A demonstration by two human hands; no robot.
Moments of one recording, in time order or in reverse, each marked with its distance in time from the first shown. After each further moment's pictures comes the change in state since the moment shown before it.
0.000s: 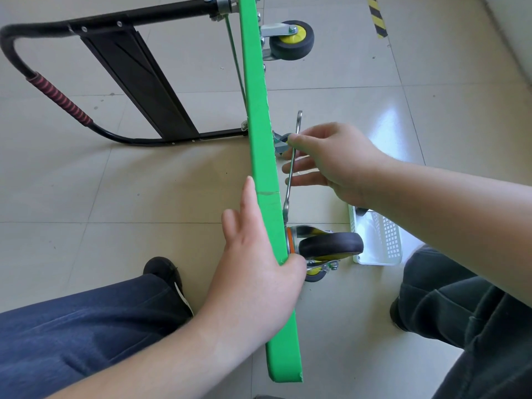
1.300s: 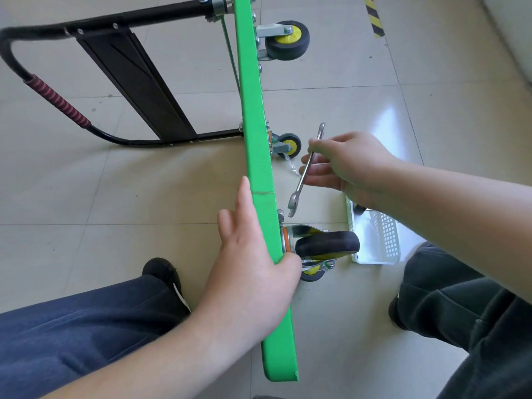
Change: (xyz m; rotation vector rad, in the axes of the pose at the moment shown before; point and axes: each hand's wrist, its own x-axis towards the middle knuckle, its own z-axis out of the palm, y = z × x) left_hand 0.001 -0.003 0.002 0.000 0.016 0.007; right_hand -0.006 0.005 -0.020 0.165 0.110 0.117
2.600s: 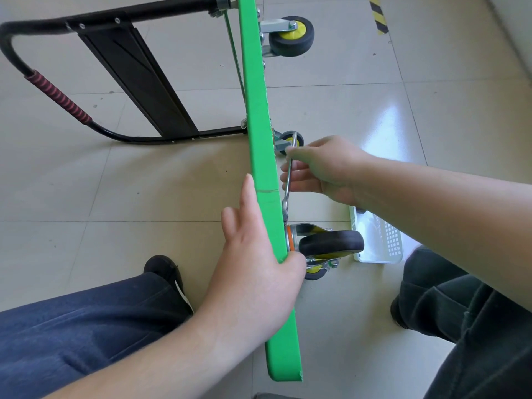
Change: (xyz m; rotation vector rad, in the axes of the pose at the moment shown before) left_hand -0.001 0.002 -0.002 0.002 -0.011 0.004; right_hand 0.025 0.015 0.024 -0.133 -0.129 0.071
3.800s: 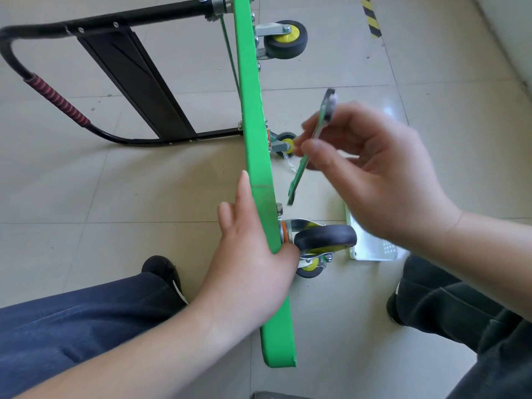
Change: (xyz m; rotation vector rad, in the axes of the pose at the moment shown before) left_hand 0.004 -0.008 0.004 -0.034 0.032 0.064; right_hand -0.111 0.002 -0.015 -0.327 0.103 -0.921
